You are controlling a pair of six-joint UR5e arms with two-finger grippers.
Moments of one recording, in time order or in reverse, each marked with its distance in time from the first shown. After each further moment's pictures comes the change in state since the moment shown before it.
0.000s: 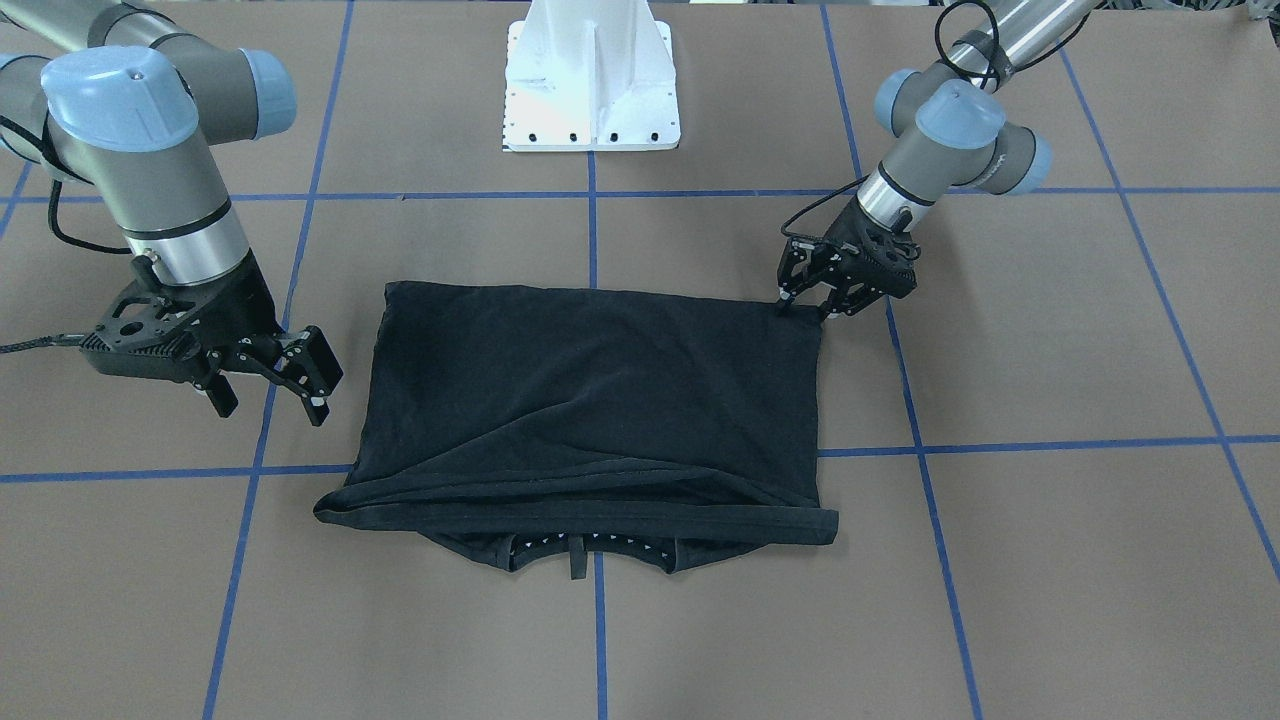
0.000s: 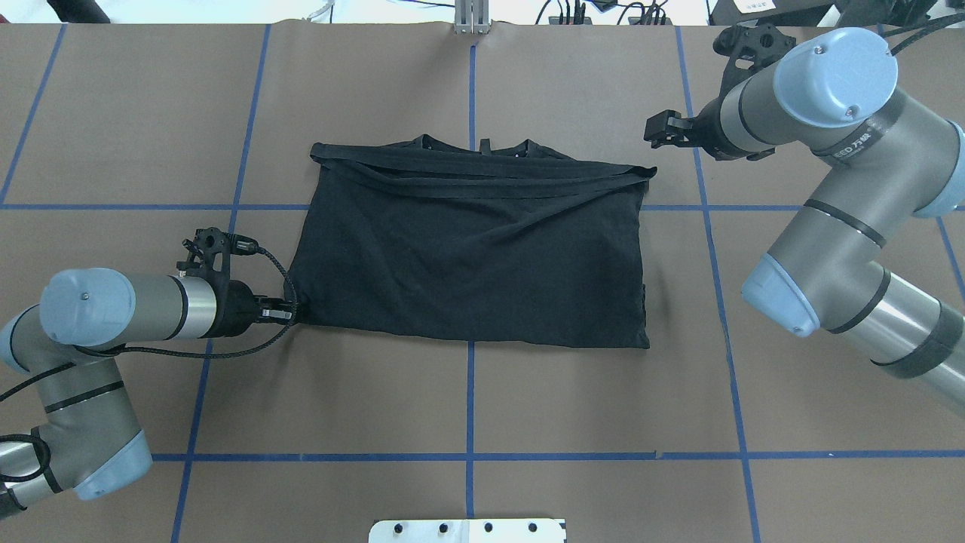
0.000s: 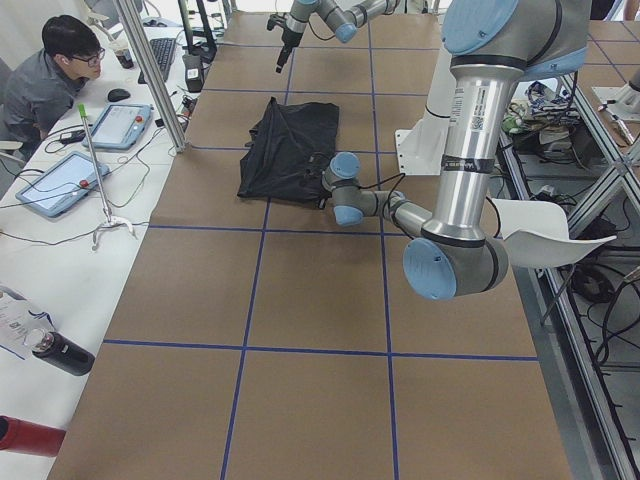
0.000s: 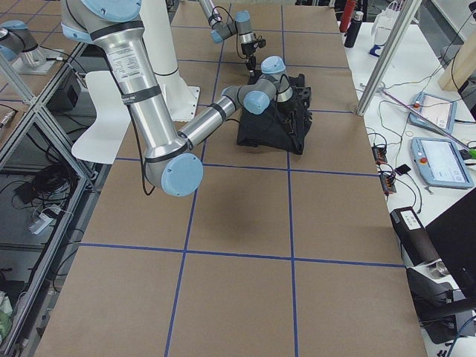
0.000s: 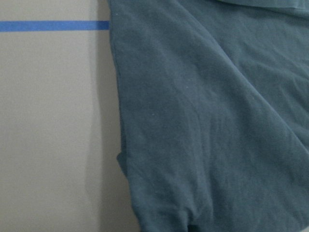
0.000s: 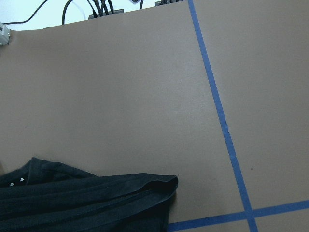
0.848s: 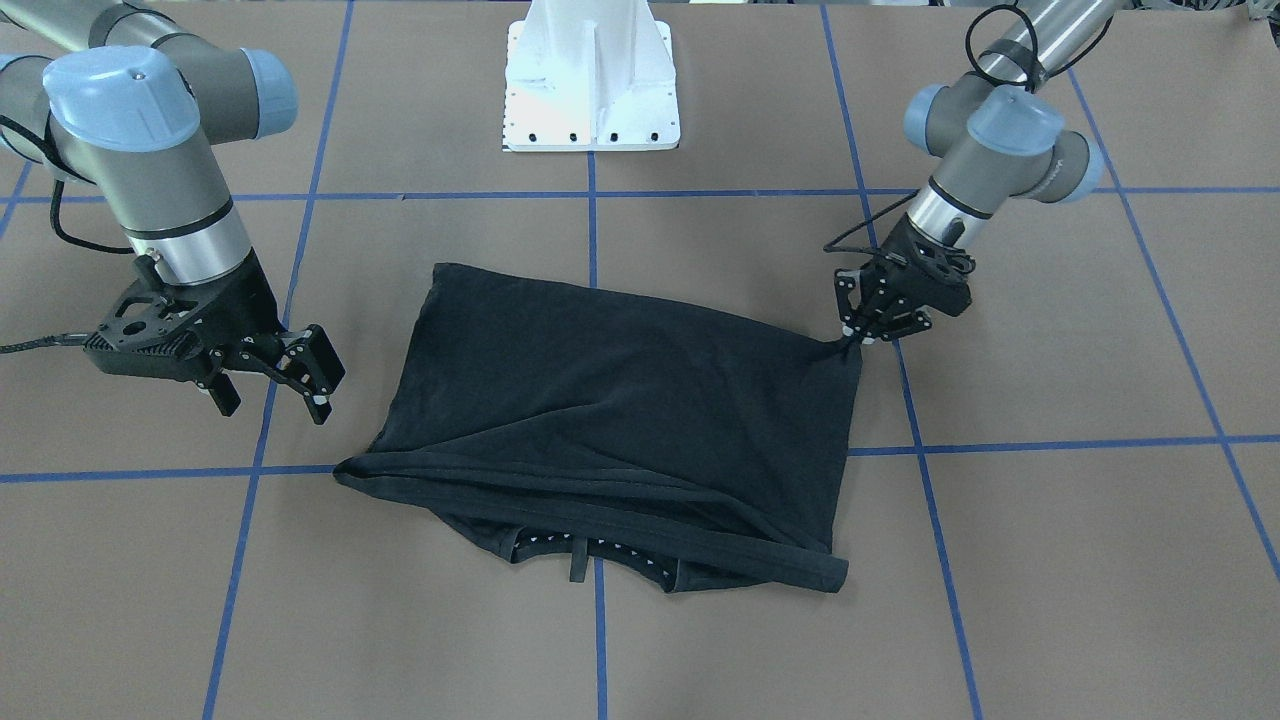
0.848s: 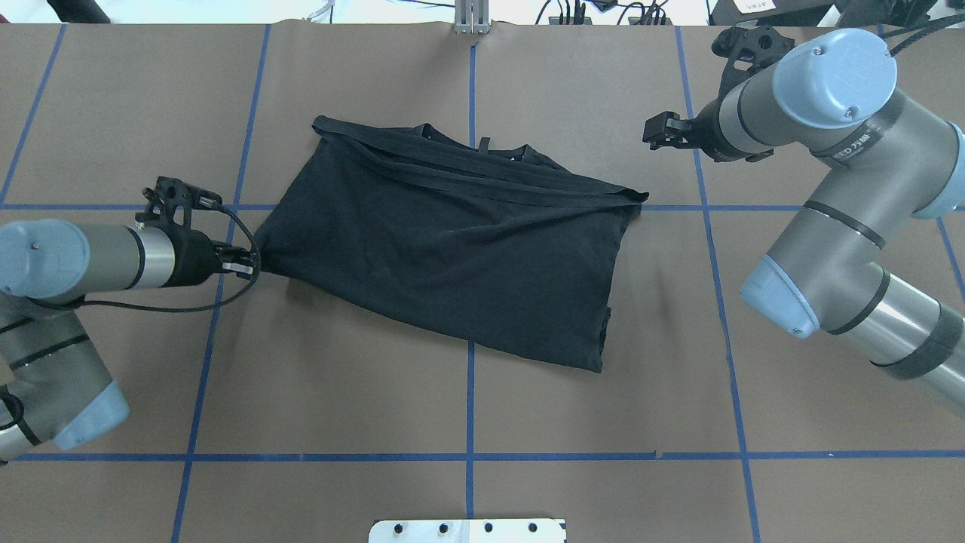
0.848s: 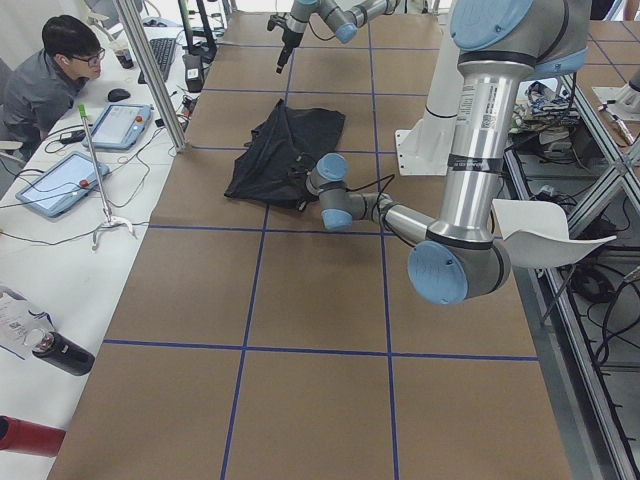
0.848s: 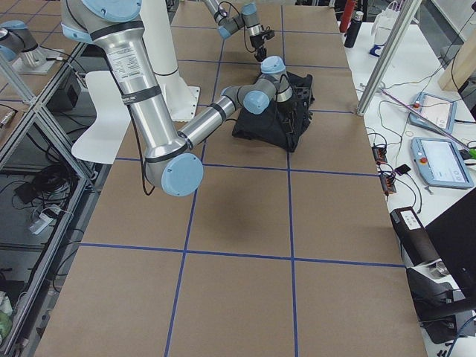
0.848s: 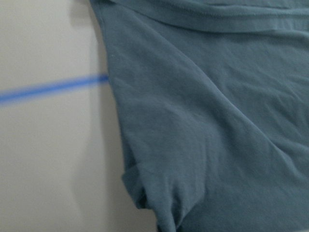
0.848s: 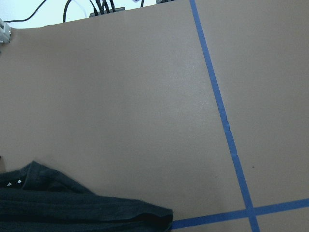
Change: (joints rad) left arm -0.175 -0.002 0.056 0.006 -0.009 0.273; right arm -0.003 0.000 0.001 0.000 0.004 0.000
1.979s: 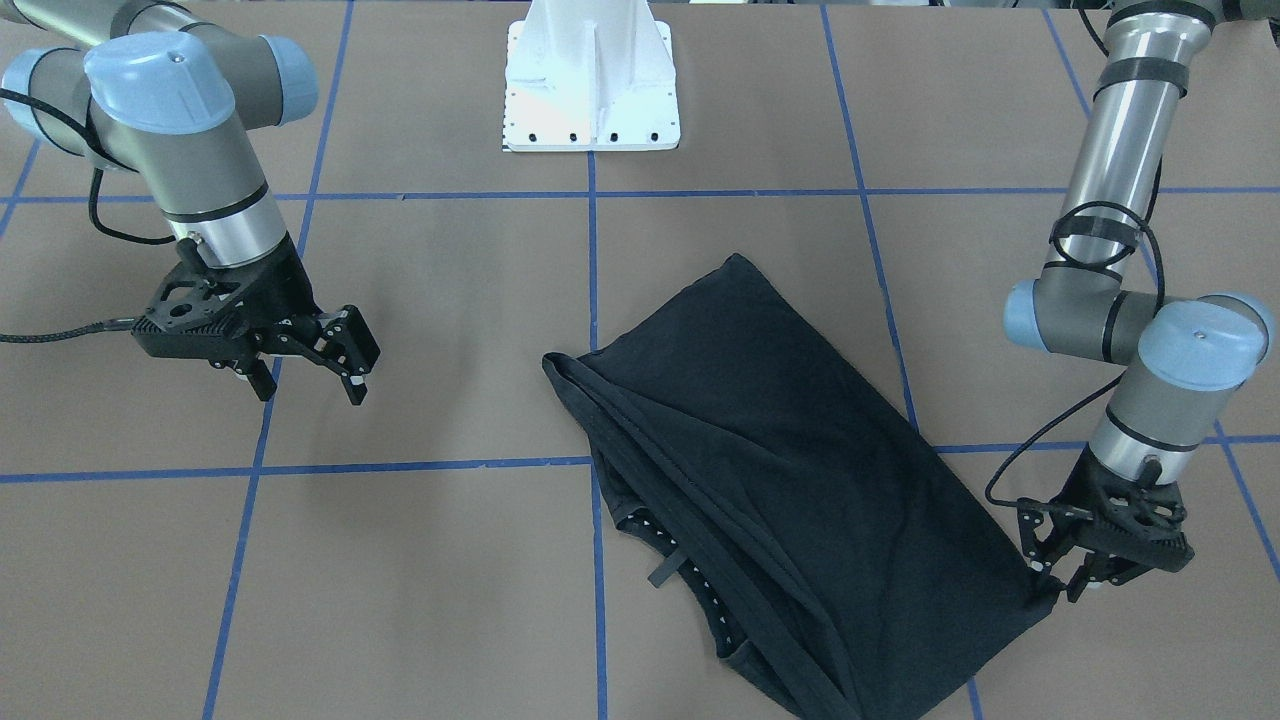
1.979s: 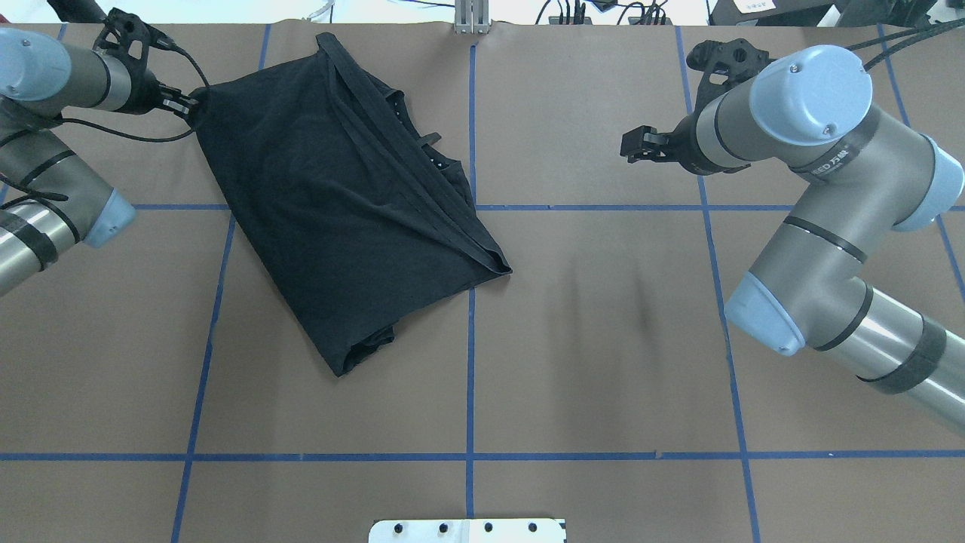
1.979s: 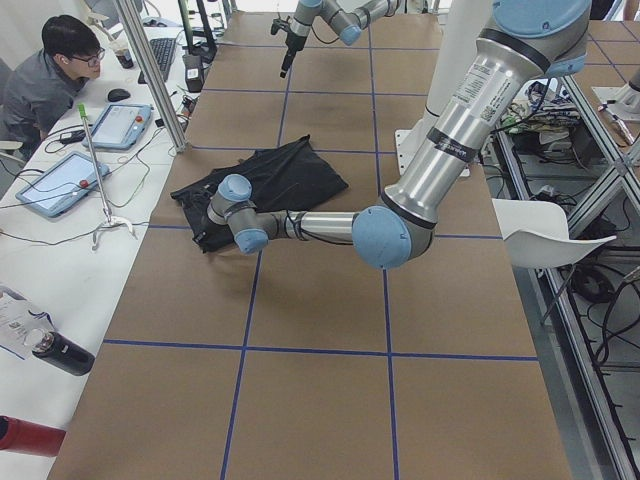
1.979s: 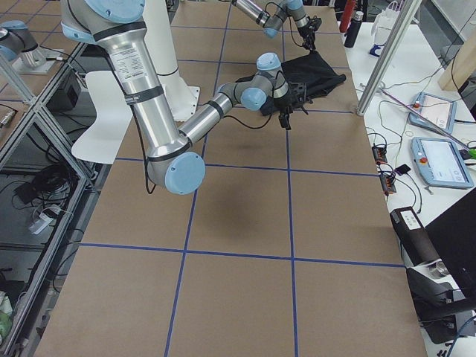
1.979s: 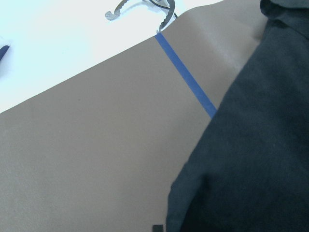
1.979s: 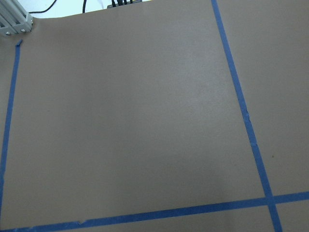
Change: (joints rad) left arm -0.345 -0.381 0.647 -0.090 -0.097 0.387; right arm -0.053 0.027 0.013 -0.003 -0.012 0.009
